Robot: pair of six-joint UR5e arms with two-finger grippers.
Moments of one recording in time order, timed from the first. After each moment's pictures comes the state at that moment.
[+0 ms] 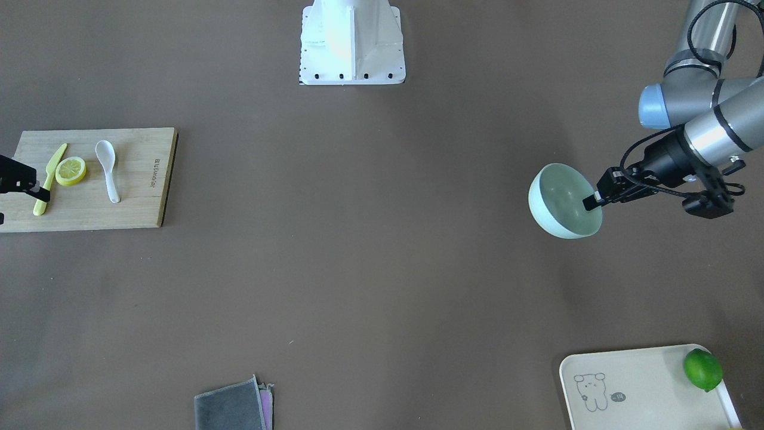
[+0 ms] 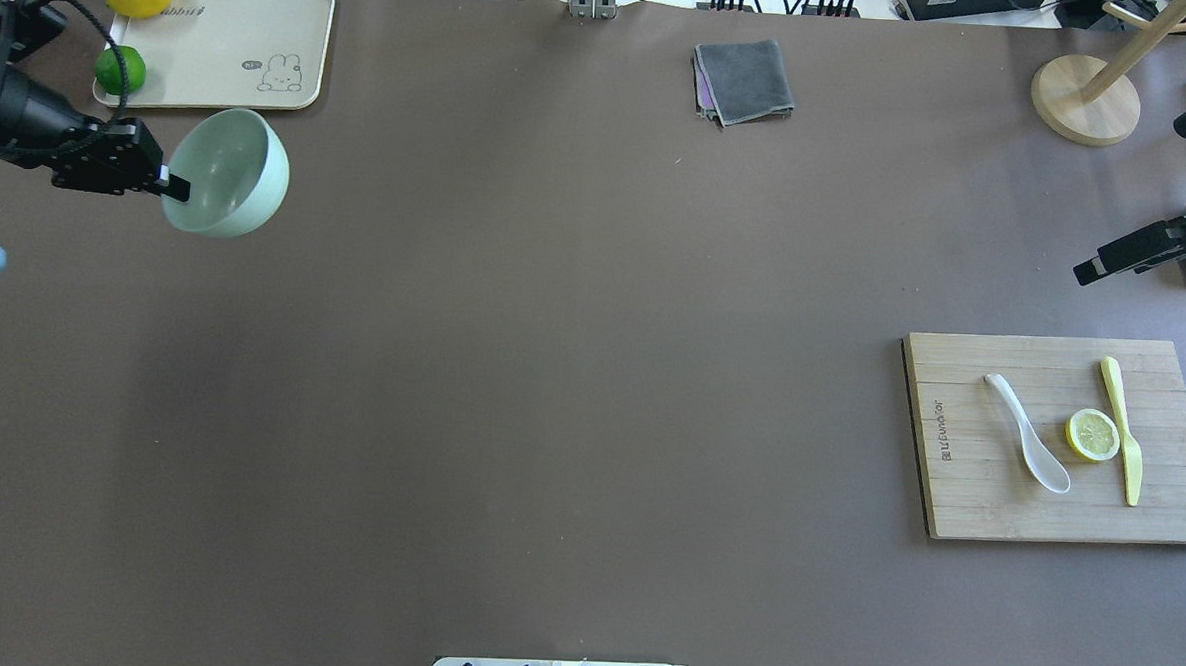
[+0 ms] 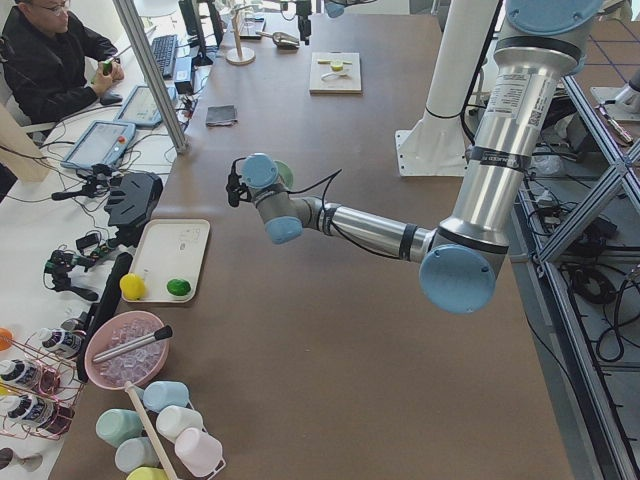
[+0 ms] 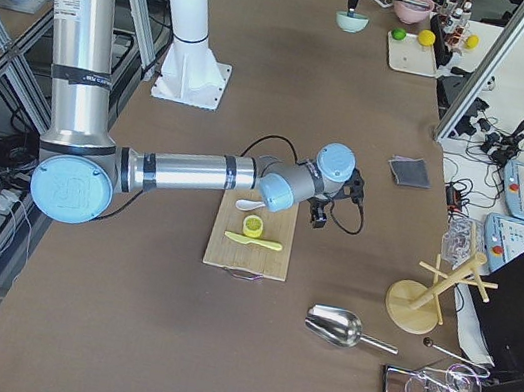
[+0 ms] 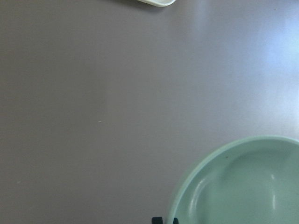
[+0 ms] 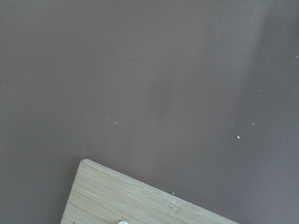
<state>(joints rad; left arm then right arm) -1.07 -1.85 -1.53 -2.44 -2.48 -1.23 1.22 -1.50 1.63 -1.14 2.51 0.31</state>
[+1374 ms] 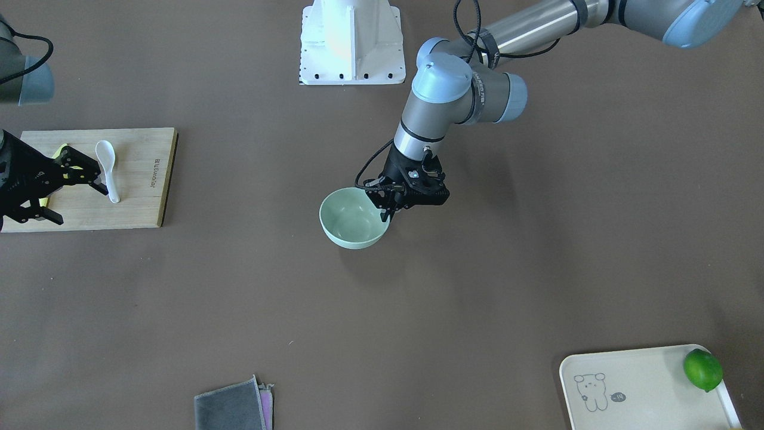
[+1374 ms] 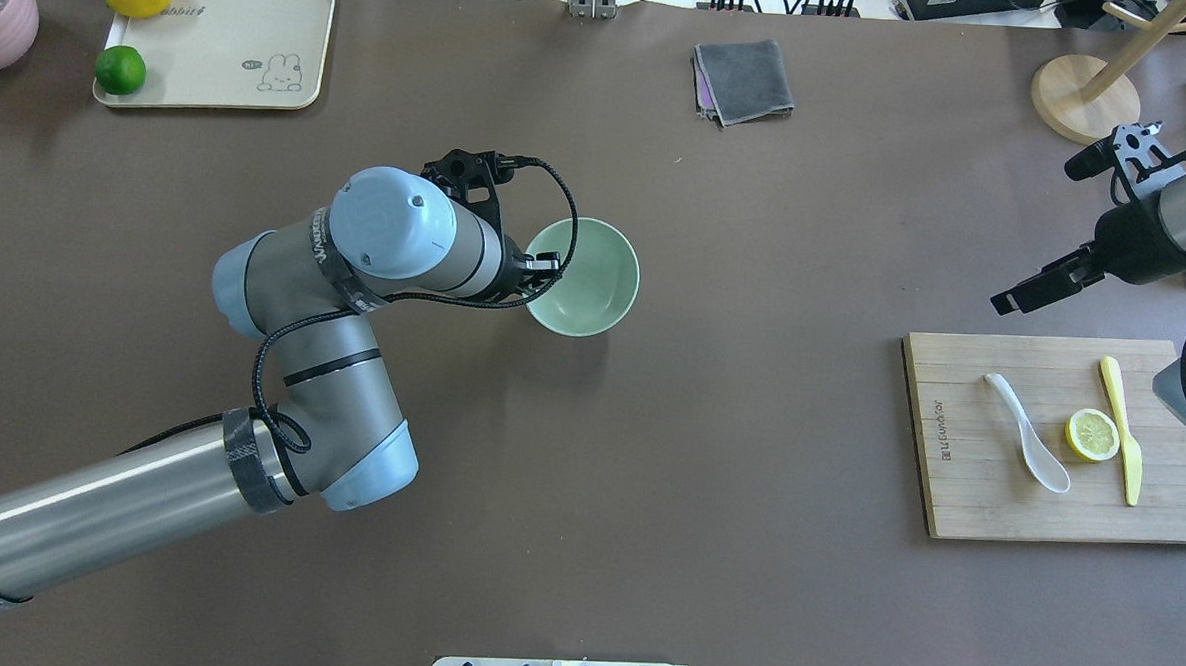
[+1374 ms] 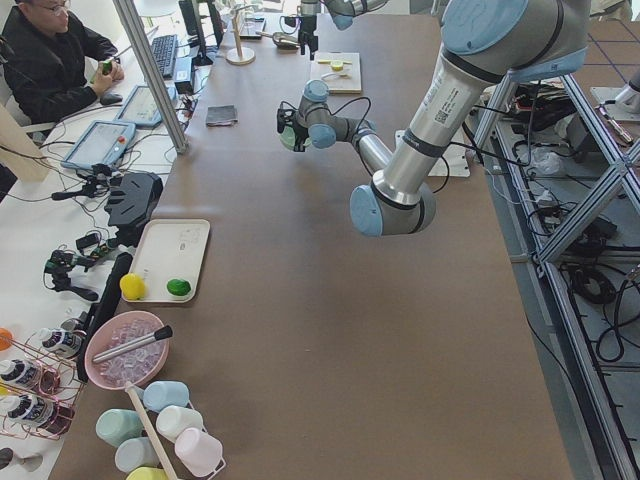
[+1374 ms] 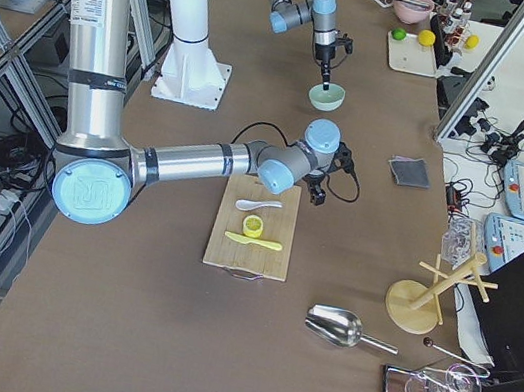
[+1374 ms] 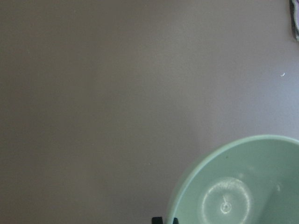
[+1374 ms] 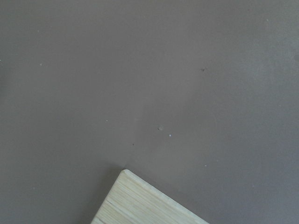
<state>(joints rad) -0.54 -2.27 -1.49 -2.02 -1.74 -1.37 1.06 -1.50 1.71 -1.05 2.36 0.33</state>
